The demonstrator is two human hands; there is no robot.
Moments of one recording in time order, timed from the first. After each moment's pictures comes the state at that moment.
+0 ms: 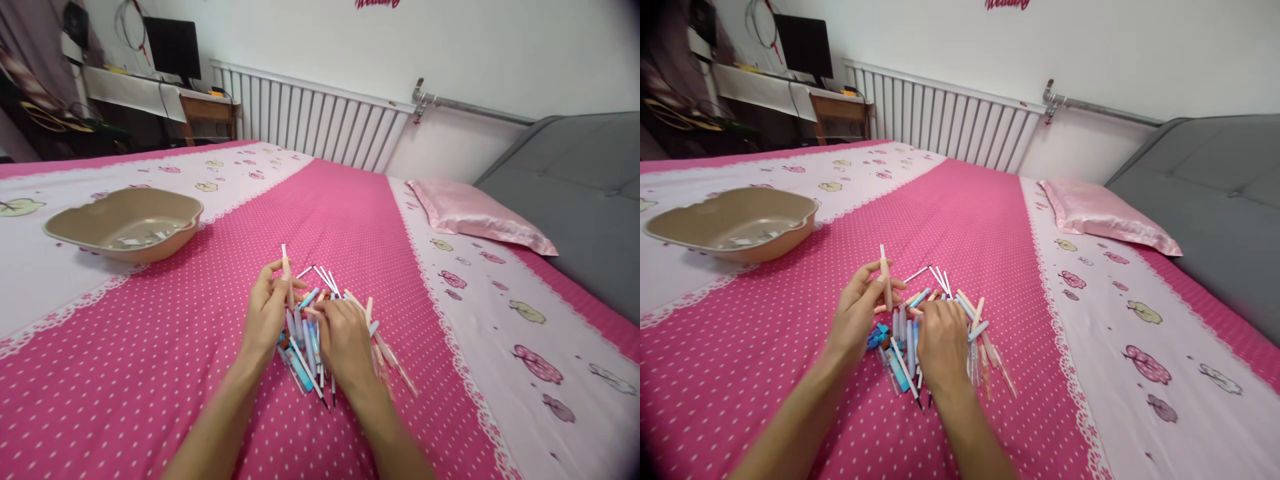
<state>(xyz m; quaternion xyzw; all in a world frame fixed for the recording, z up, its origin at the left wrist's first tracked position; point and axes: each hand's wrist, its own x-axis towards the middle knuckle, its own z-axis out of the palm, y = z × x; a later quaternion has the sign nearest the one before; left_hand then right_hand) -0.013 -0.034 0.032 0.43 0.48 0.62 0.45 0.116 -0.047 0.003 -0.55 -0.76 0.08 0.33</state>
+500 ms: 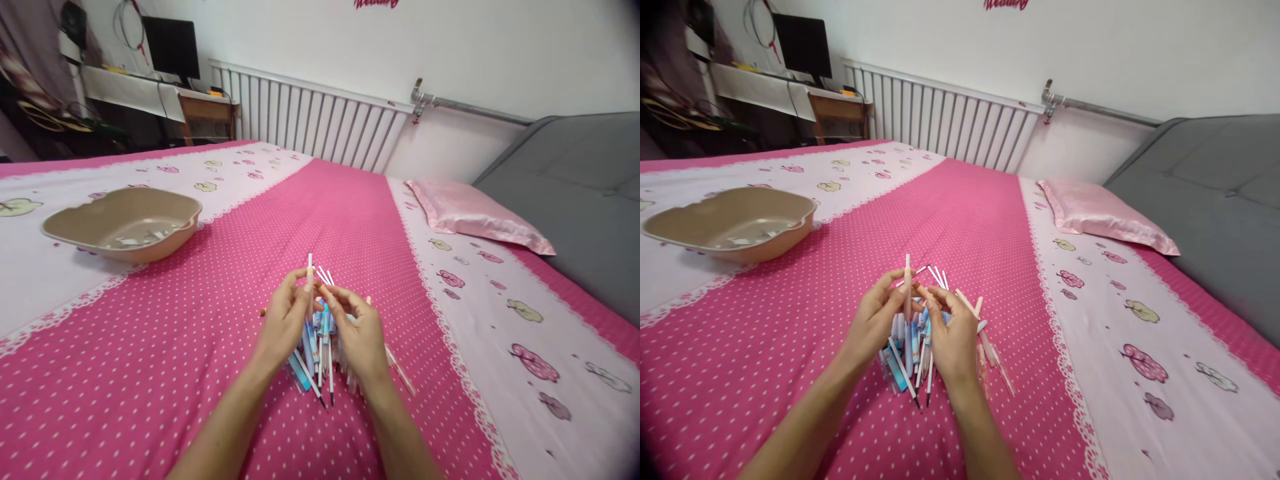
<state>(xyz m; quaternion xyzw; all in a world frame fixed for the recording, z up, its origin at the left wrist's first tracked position) 0.003 -0.035 0.023 0.51 0.42 0.57 0.49 0.123 -0.045 0.011 -0.50 -0.59 0.34 0.54</state>
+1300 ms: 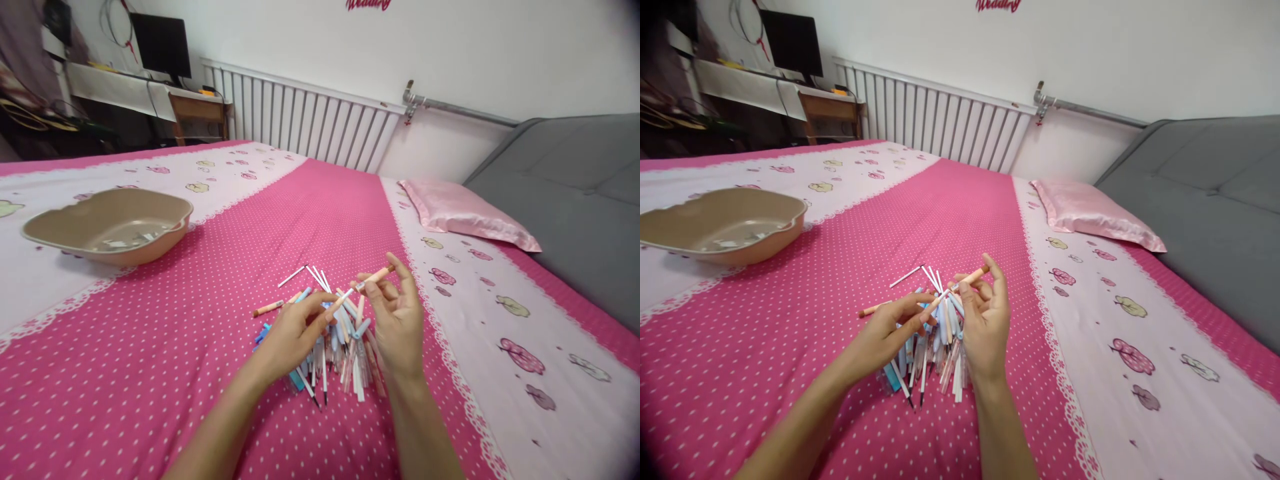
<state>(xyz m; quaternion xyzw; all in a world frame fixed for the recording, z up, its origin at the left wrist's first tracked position) 0.006 -0.044 0.024 0.71 0.40 0.39 0.42 0.155 -0.047 0.040 -0.46 -0.49 0.33 0.66</state>
